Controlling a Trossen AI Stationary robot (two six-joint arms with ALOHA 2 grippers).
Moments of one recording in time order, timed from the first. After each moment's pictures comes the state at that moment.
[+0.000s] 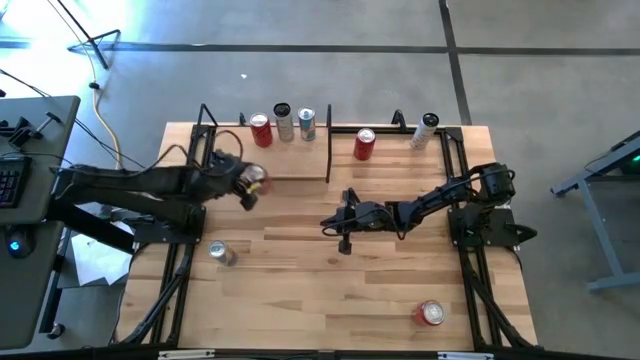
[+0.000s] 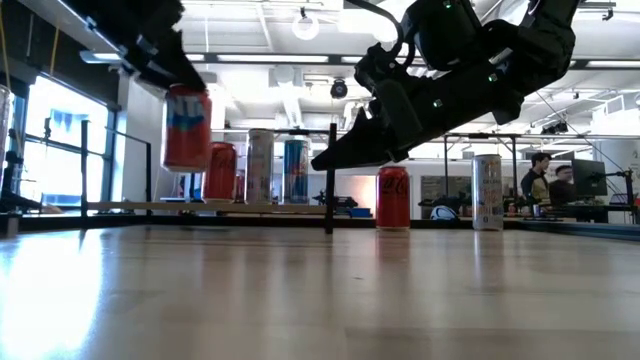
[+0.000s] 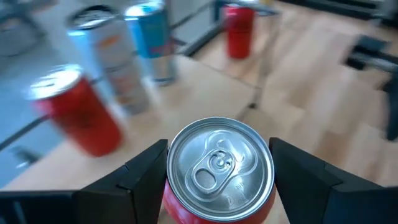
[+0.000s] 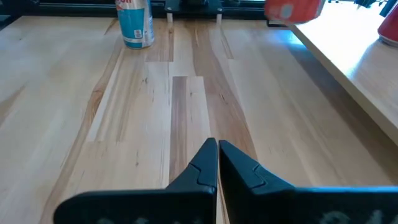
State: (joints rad) left arm 0.00 0.82 0.70 -0.53 -0.63 -0.33; right arm 0.10 1.80 0.73 0.67 0.16 0.02
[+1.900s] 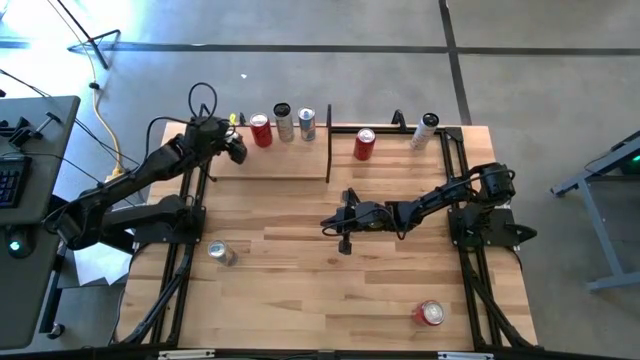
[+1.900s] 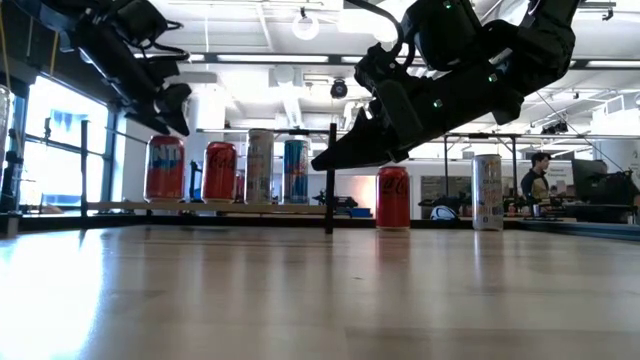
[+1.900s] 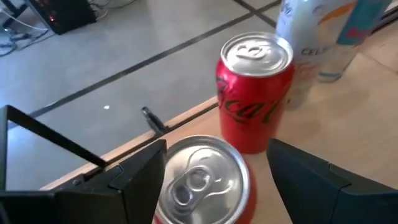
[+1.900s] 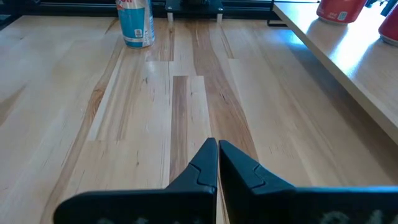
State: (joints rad) left arm 0.80 0.84 0.61 -0.36 -0.30 -0.04; right arm 0.10 1.80 0.73 0.67 0.15 0.02
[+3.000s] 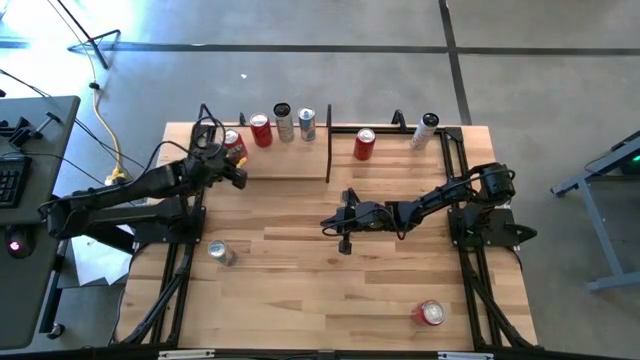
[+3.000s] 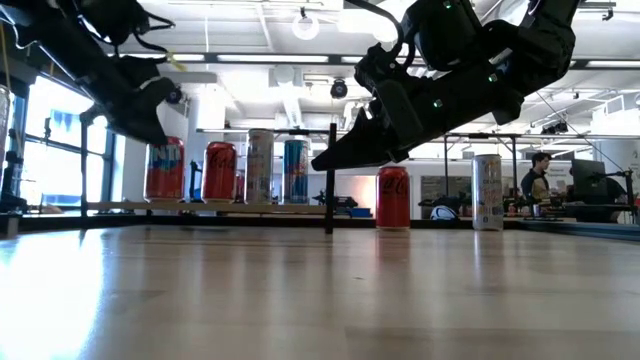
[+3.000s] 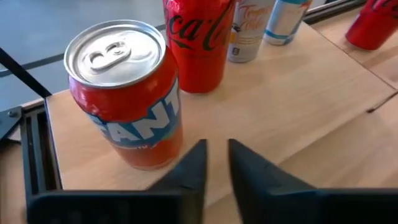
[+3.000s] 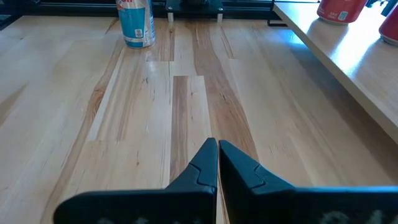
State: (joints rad) left arm 0.42 0.66 0.47 -0.51 -0.50 -0.44; right arm 0.10 1.80 0.73 0.67 0.15 0.02
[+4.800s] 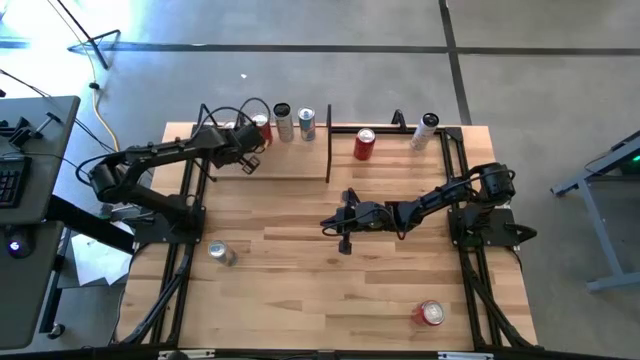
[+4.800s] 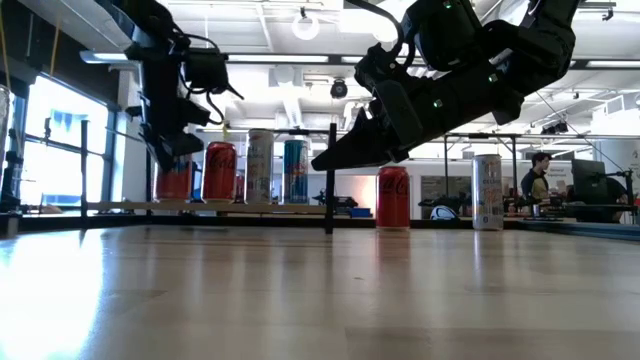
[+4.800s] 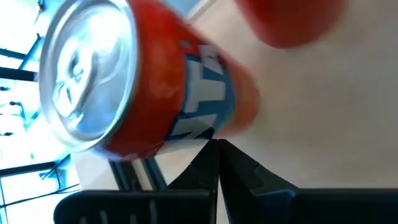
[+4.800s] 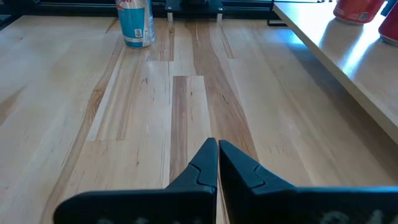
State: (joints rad) left arm 0.63 1.36 0.88 -0.81 -0.62 -0.20; right arm 0.10 1.80 0.73 0.67 0.15 0.02
